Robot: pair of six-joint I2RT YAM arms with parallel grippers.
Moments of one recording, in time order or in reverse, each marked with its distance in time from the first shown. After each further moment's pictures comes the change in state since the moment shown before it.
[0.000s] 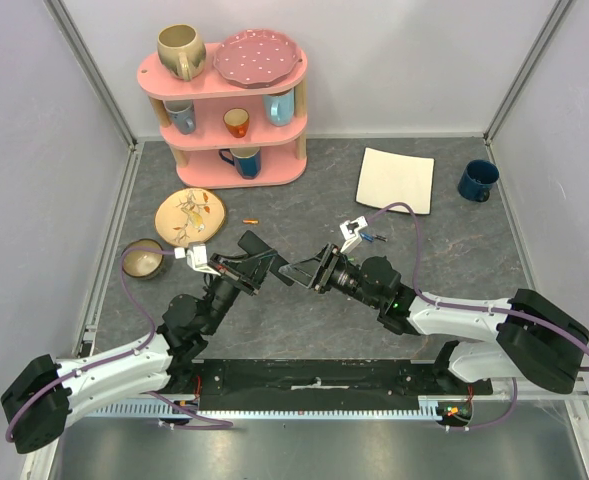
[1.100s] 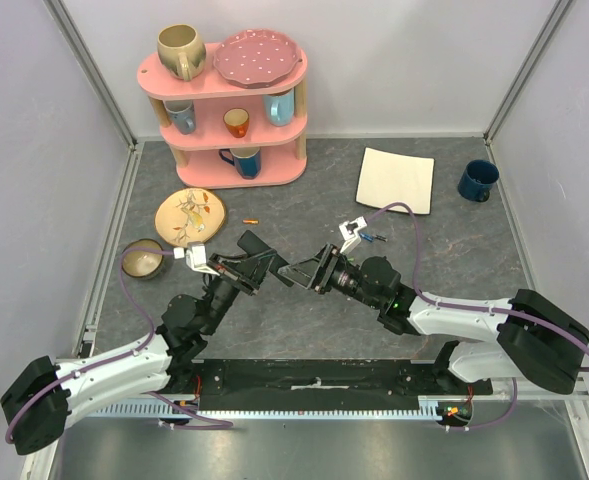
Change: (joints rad) left arm 0.004 -0.012 0.000 -0.006 0.003 -0.007; right arm -0.002 -0.003 0.000 -0.003 -0.011 0.001
